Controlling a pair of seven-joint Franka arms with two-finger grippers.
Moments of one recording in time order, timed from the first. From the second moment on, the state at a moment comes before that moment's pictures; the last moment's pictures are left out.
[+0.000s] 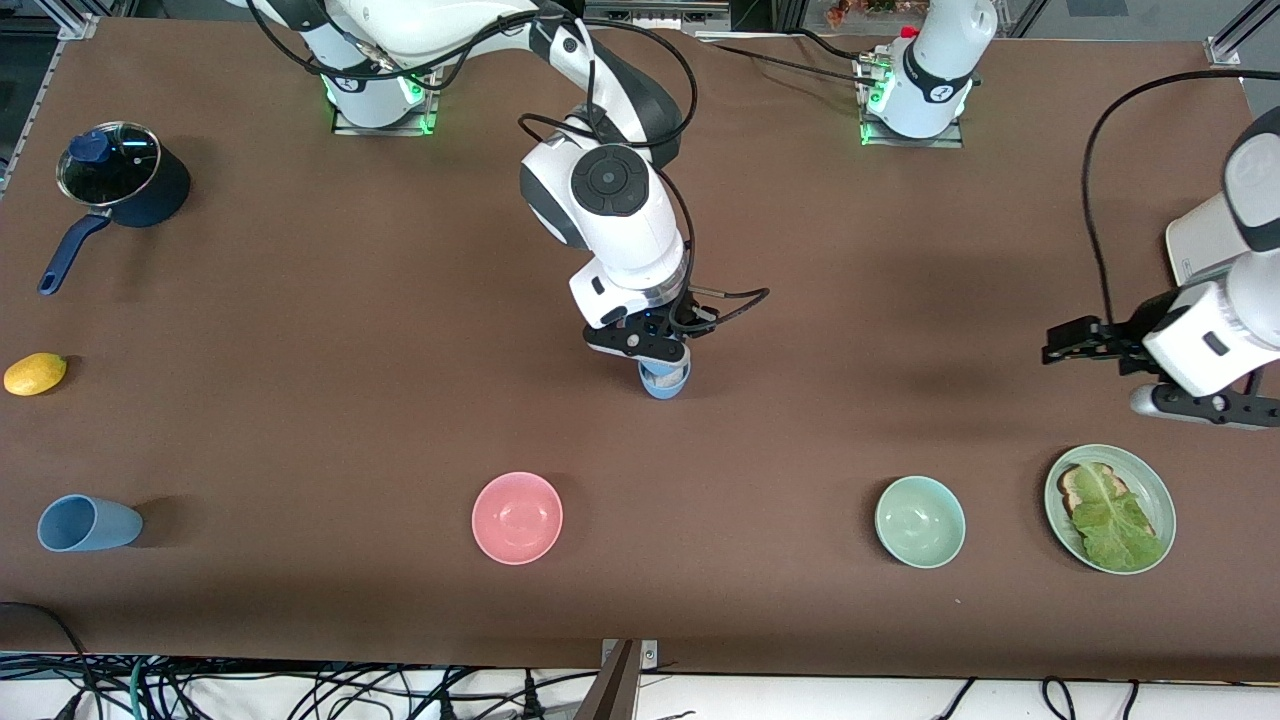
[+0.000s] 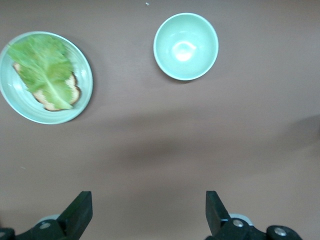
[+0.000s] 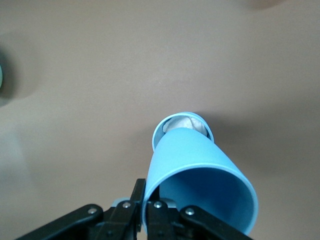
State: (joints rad) left arm -0.04 0.31 0.11 -1.44 -0.08 1.67 0.23; right arm 0.69 0.78 0.12 -1.10 0.02 2.06 1.06
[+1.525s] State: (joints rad) left arm -0.02 0.31 0.10 -1.43 -0.05 1.68 0.36; right arm 0.70 0.82 0.12 -1.09 0.03 2.07 1.06
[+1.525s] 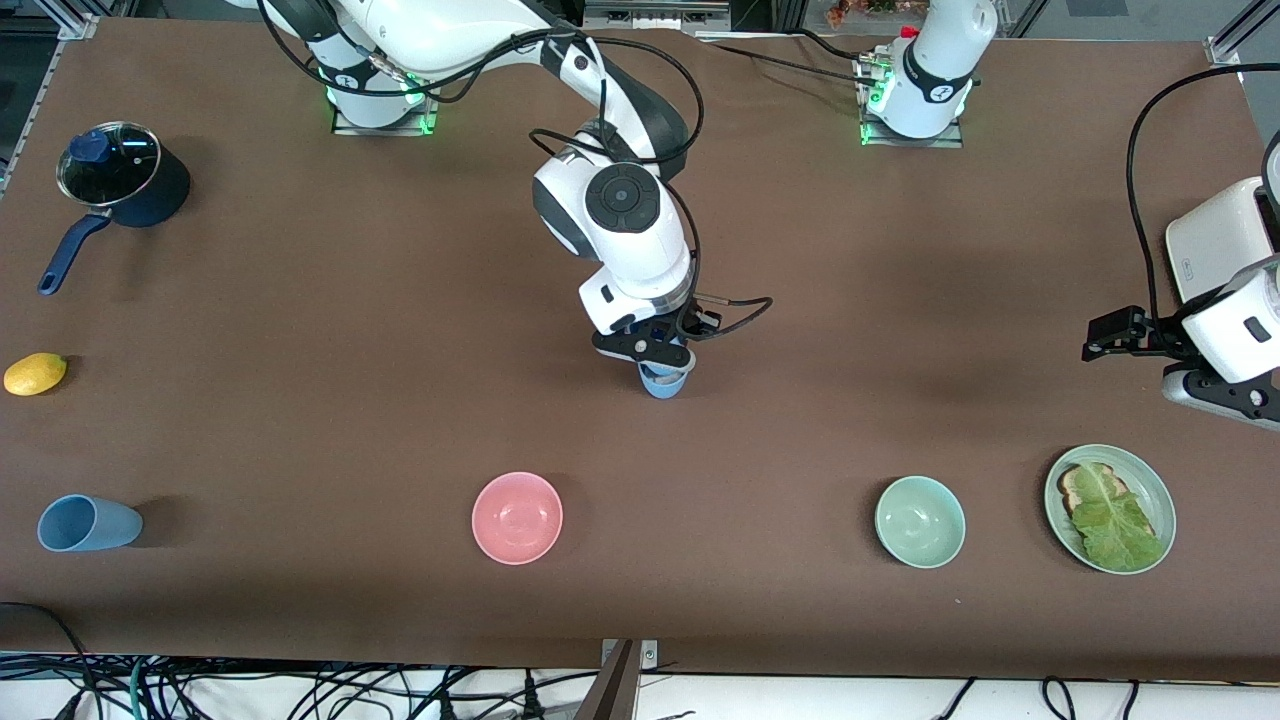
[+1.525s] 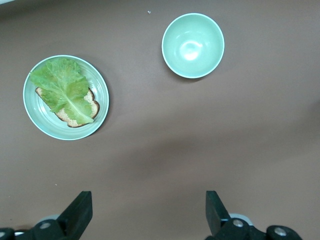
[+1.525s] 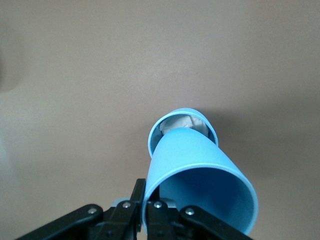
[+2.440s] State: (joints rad) left arm -0.02 0.29 0.09 -1.37 -0.05 1.67 0.29; right arm 0.70 0.82 0.10 -1.09 -0.05 2.12 0.96
